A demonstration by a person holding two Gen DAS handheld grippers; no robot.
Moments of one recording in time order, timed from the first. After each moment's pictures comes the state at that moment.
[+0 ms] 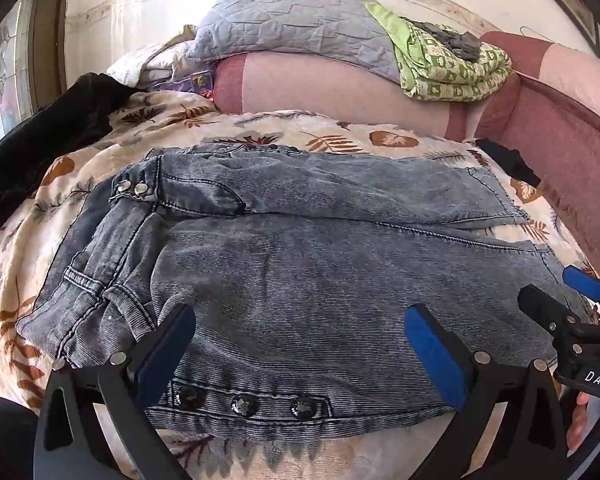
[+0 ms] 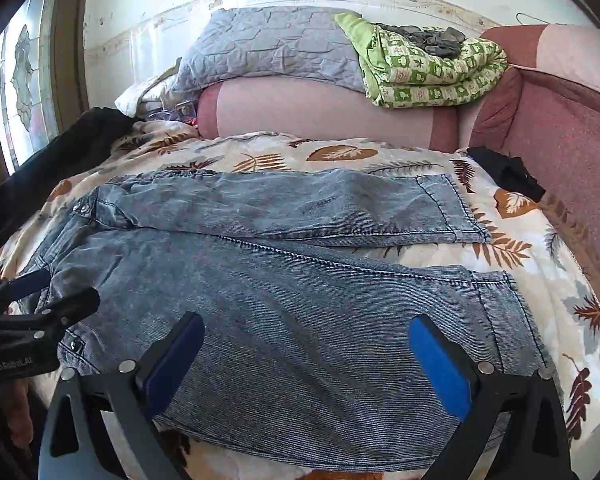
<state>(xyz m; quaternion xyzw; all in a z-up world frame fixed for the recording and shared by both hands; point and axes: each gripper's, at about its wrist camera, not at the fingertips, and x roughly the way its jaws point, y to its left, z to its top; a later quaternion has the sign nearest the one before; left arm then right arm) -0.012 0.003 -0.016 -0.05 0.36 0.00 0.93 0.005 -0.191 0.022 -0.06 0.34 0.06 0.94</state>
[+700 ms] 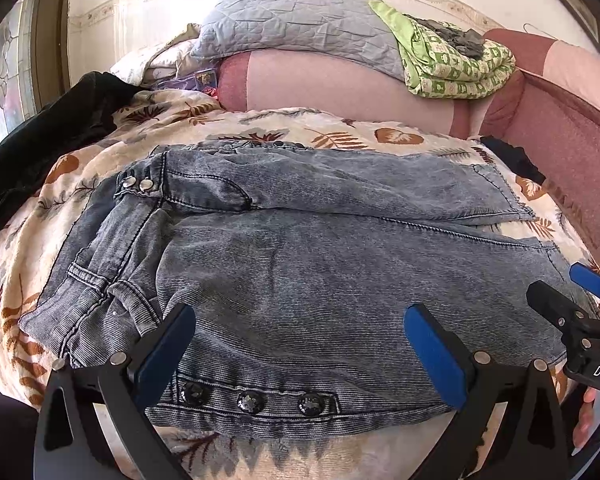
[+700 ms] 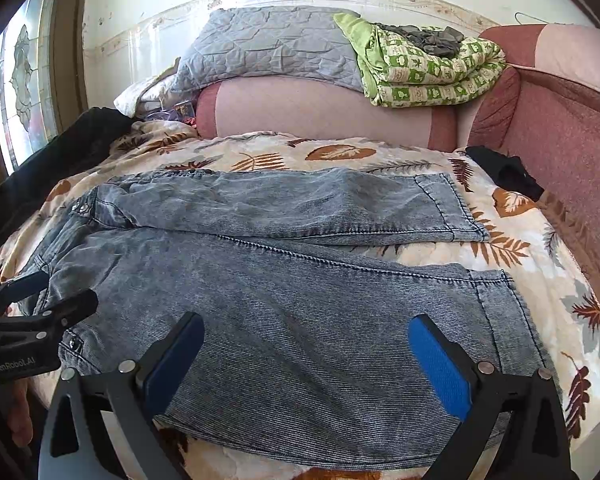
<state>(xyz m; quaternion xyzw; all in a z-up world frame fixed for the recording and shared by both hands) -0.013 0.002 -0.019 -0.04 0.37 0.01 0.93 0.004 -0.192 0.023 -0.06 0.34 0.06 0.94</state>
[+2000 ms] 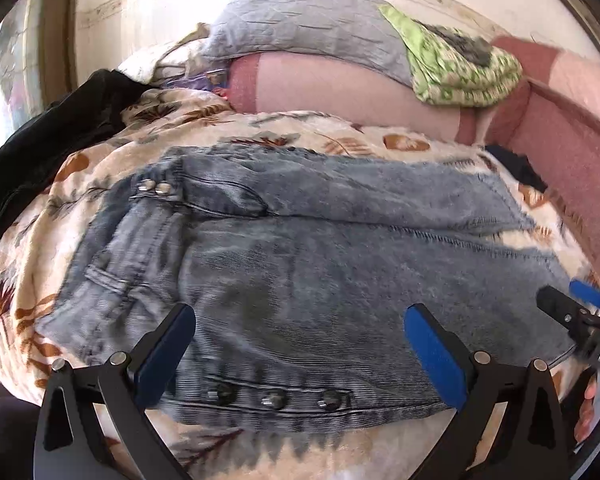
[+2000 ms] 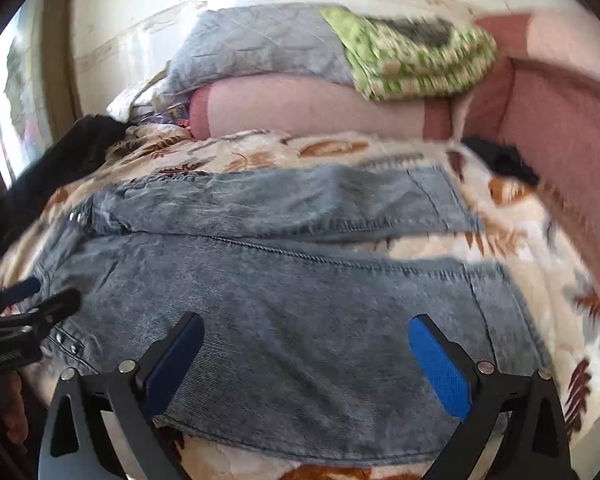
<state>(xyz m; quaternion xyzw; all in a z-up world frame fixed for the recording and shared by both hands) -0.020 0.024 -0.001 -0.06 0.37 0.02 0.93 0.013 -0.230 0.033 0.02 0.39 0.06 0.92</state>
